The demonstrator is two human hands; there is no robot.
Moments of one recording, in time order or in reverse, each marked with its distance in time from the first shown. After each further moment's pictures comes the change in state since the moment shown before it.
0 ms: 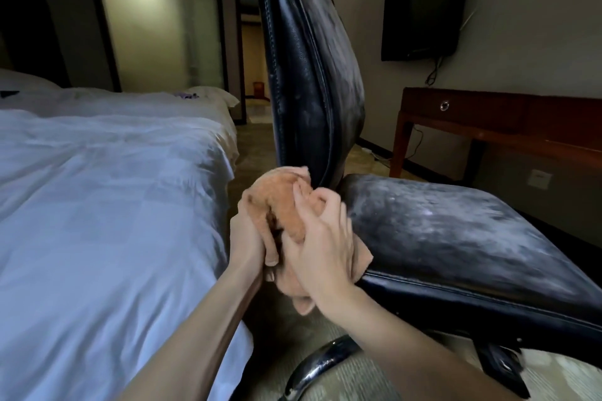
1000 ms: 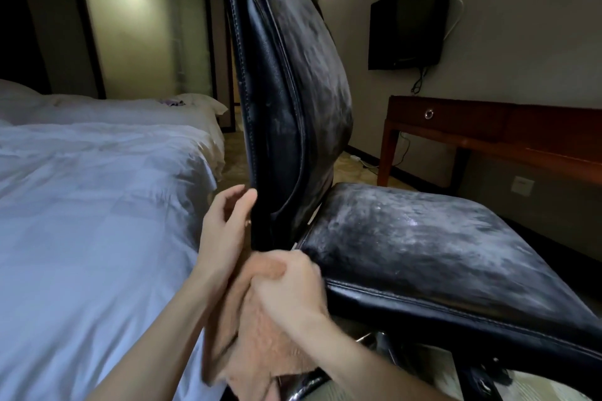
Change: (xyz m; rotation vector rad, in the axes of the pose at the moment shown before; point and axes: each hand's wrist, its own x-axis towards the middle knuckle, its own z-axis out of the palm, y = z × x) left_hand 0.005 -0.009 0.020 0.488 0.722 -0.222; right_hand -0.011 -0.003 -0.002 0.298 -0.415 0.453
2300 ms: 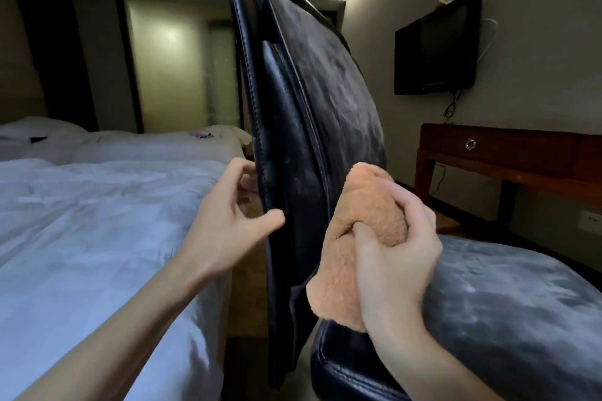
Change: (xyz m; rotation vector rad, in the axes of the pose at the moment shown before) left_hand 0.081 0.088 -0.004 0.411 -0.259 0.445; right_hand 0.078 -0.050 -0.085 0.614 0.664 -0.329
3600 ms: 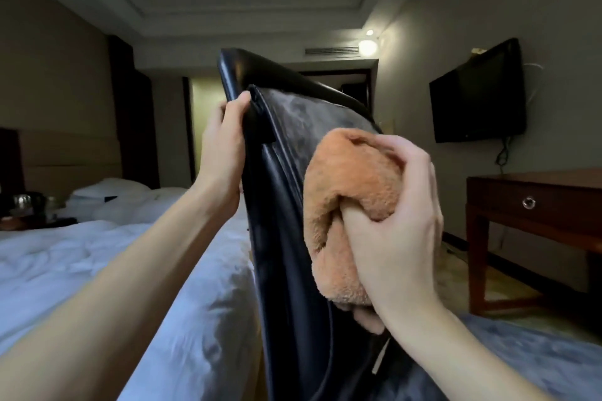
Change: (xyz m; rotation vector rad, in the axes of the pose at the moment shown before) left_hand 0.163 0.095 -0.025 -0.394 0.445 -0.110; right_hand 0.113 -0.045 0.039 0.019 -0.116 -0.520
